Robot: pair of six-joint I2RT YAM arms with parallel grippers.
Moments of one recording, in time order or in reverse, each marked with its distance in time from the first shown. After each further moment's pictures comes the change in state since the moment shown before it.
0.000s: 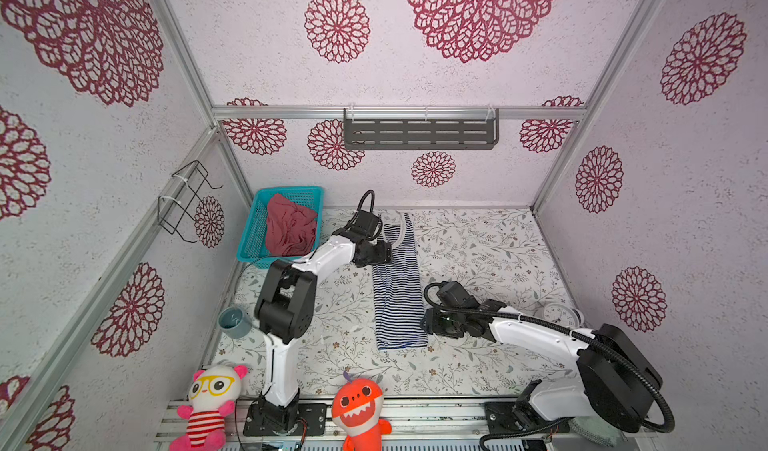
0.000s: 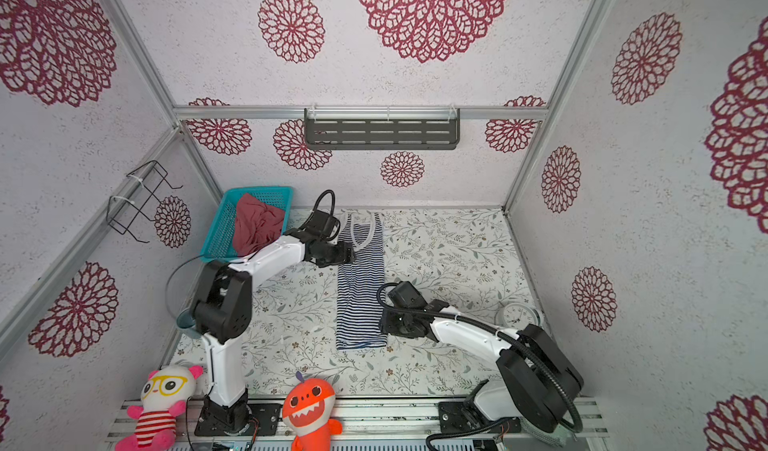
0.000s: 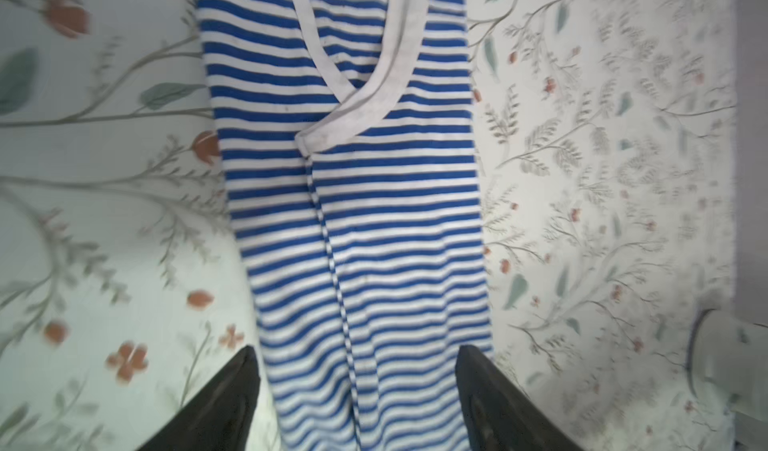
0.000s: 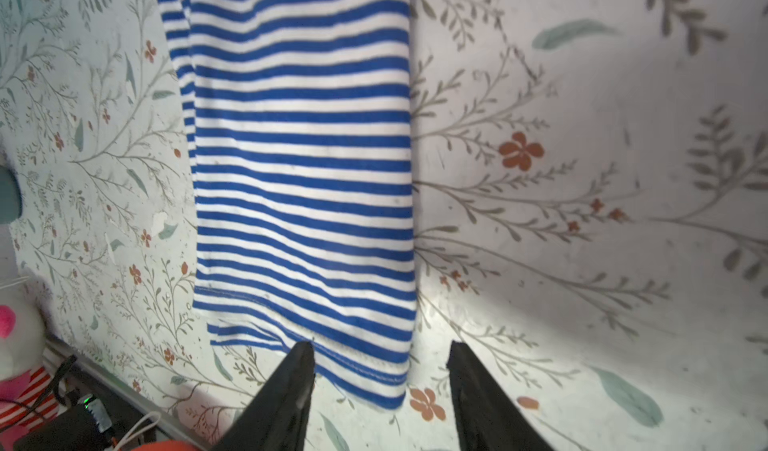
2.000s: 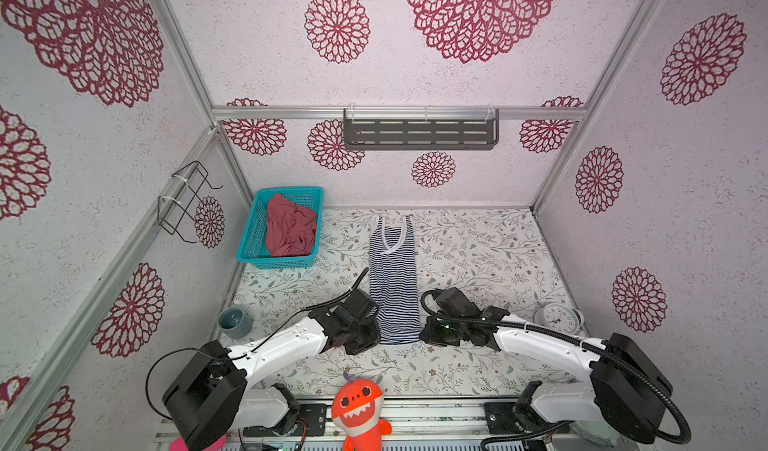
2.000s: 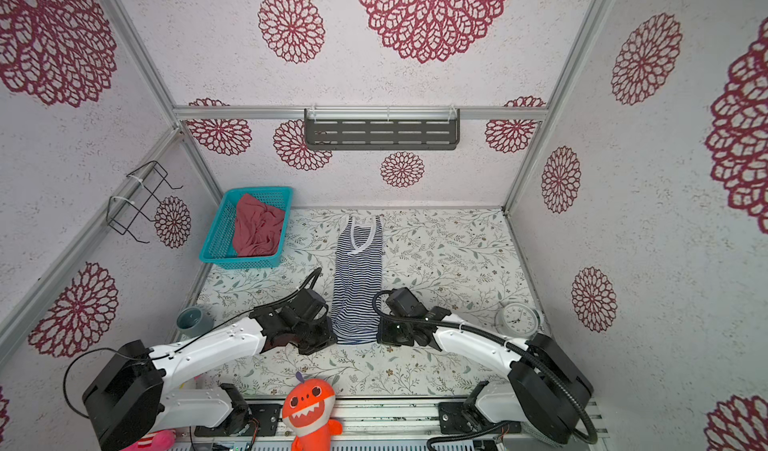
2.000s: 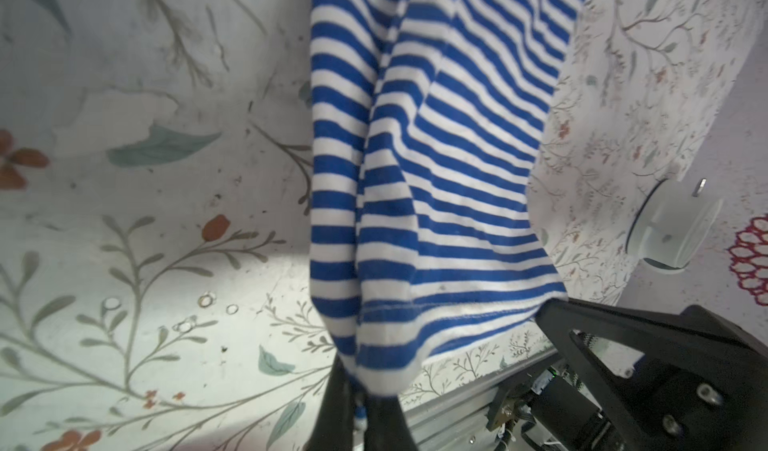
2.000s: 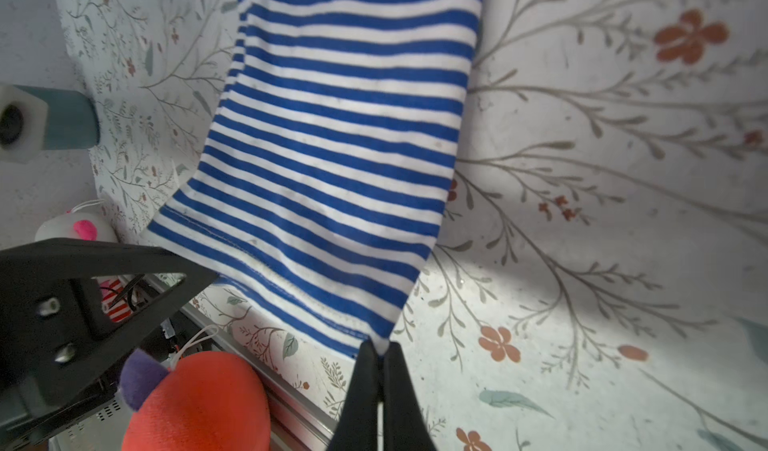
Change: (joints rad) left arm -0.290 -0.594 -0.730 0.033 0.029 -0.591; right arm 0.050 -0.066 0.007 0.010 -0.099 0.004
